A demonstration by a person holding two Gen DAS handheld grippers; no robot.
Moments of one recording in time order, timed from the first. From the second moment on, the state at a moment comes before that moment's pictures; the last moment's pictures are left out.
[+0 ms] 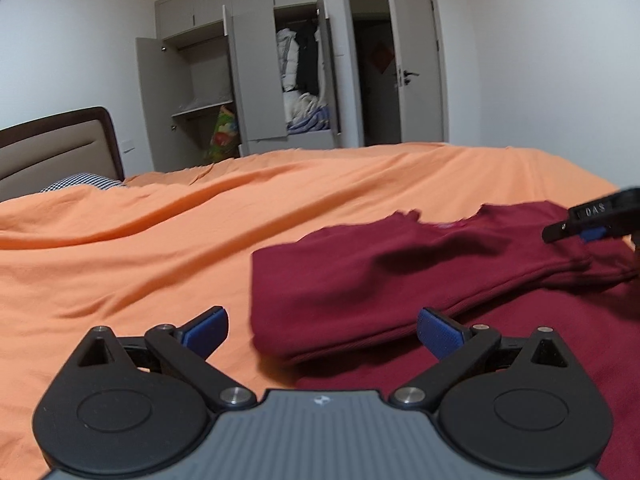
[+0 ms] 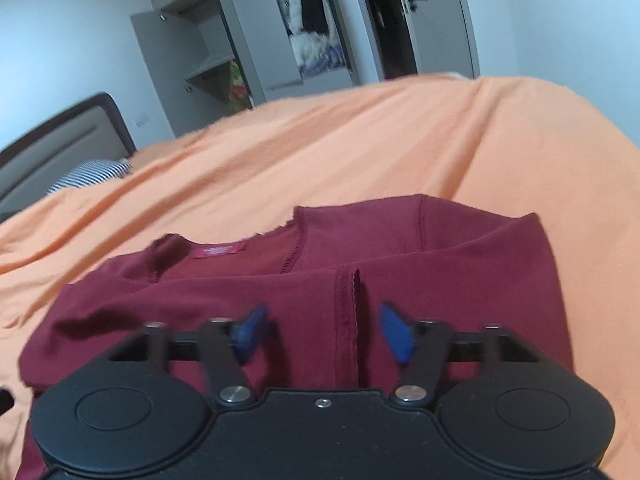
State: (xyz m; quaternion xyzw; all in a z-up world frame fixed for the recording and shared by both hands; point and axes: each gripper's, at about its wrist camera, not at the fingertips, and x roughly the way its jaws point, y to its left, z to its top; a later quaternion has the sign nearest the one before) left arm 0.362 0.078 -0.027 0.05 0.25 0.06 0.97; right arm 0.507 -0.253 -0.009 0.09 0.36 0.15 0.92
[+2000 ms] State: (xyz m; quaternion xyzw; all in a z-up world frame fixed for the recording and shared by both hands) left arm 0.356 0.168 0.001 -0.09 0.27 0.06 0.96; right arm 0.467 -0.306 -0.006 0.20 0.38 0.17 0.89
